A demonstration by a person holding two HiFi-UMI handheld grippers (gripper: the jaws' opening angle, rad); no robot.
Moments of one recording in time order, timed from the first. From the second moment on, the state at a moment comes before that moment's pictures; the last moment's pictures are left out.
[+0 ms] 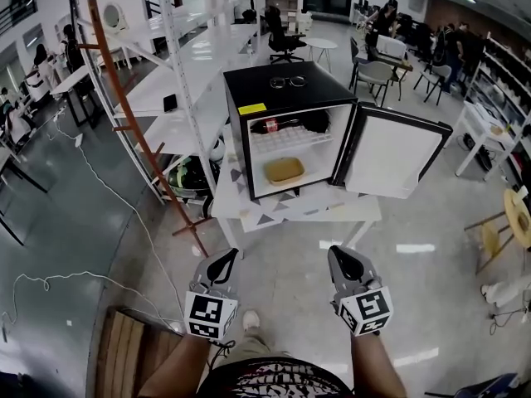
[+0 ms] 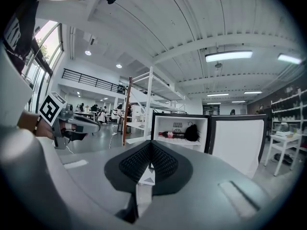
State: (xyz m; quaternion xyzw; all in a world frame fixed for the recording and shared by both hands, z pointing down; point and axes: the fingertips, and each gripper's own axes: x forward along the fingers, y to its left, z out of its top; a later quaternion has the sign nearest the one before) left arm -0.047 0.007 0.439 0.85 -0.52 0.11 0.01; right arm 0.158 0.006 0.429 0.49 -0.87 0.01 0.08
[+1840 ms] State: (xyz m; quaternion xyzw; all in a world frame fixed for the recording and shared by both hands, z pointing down) left arm -0.064 -0.116 0.476 0.86 -0.49 0.12 0.05; right arm 0.131 -0.114 0.465 0.49 -0.86 0.05 0.12
